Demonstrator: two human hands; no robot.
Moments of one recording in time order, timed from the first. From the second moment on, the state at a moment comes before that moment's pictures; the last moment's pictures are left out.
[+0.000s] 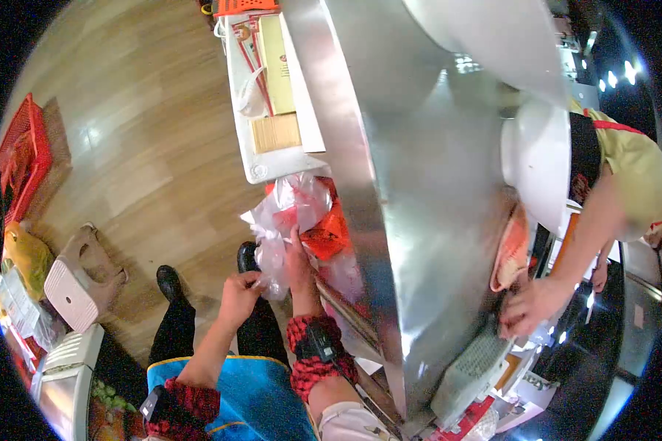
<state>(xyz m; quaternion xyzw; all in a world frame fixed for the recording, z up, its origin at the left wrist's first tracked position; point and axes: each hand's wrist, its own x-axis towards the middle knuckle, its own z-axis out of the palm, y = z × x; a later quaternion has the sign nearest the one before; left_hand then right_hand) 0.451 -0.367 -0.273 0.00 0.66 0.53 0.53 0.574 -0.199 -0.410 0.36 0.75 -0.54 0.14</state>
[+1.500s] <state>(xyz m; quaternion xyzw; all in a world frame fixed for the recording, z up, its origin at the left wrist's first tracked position) 0.299 -0.540 0.048 -0.26 0.35 0.77 0.46 0.441 -0.326 0.104 0.35 0.46 -0.80 -0.17</state>
